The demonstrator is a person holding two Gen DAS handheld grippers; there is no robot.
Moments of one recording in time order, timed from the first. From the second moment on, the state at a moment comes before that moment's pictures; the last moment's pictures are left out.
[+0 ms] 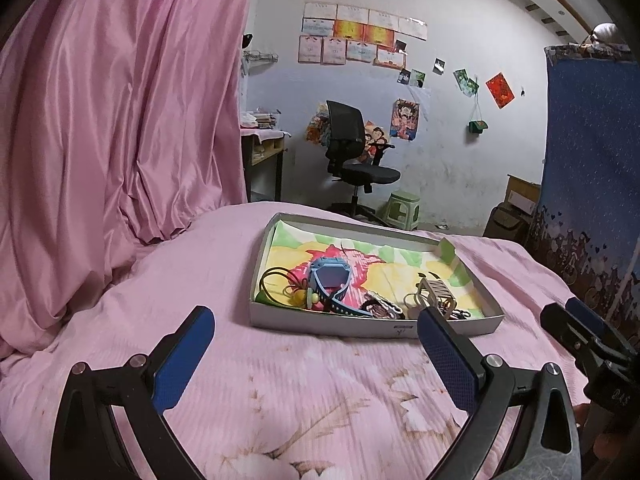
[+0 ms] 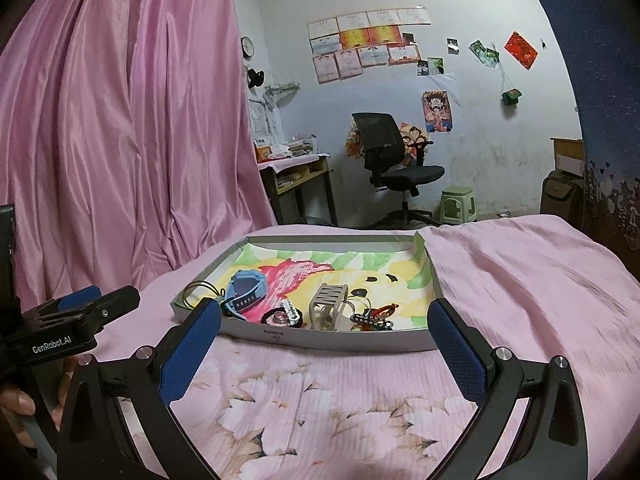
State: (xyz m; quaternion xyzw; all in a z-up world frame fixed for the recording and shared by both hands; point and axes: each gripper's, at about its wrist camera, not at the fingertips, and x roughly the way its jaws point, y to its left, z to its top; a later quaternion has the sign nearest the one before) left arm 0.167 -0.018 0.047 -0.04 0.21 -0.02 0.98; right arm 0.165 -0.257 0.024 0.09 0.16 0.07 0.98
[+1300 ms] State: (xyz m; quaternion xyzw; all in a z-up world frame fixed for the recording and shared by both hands) left arm 0.072 0.006 0.036 -0.05 0.20 0.00 0.98; right arm 0.078 -0.230 0.021 0.09 0.14 0.08 0.98
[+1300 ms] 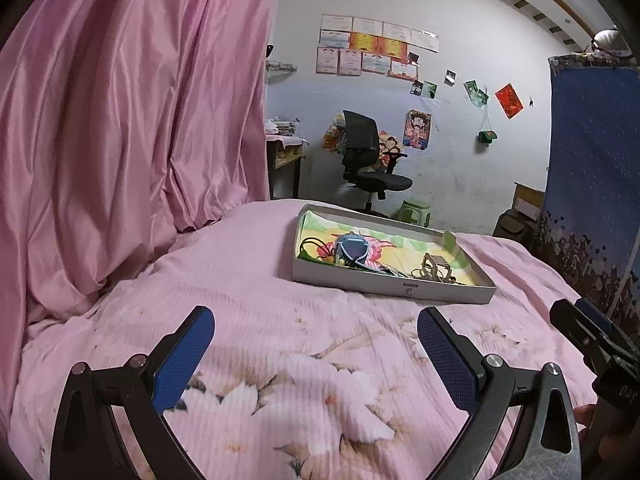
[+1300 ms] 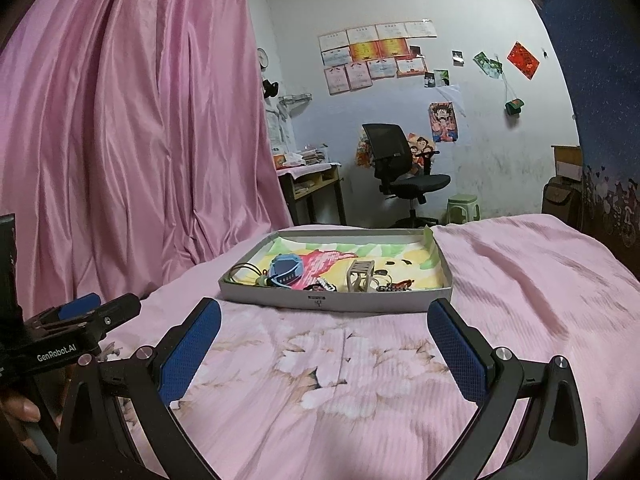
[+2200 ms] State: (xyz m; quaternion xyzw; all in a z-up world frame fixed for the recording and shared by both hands) left arm 0.026 0.005 0.019 -0.04 0.20 0.02 0.98; right arm 0.032 -0.218 0.012 0.06 0.14 0.06 0.99
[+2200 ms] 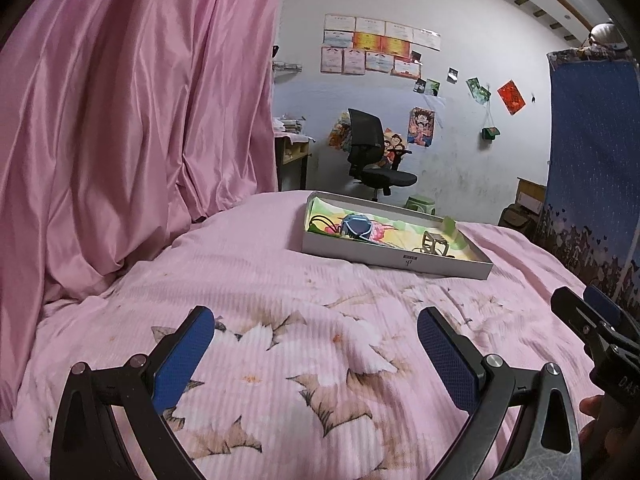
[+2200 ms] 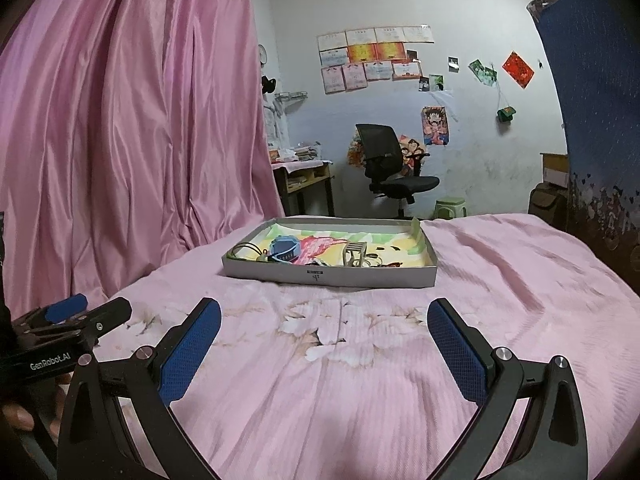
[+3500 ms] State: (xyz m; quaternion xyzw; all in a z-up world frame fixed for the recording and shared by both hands) left arm 0.015 0.000 0.012 -0.02 0.17 0.04 0.98; right arm 0.026 -0.219 -0.001 0.06 0.15 0.03 0.99
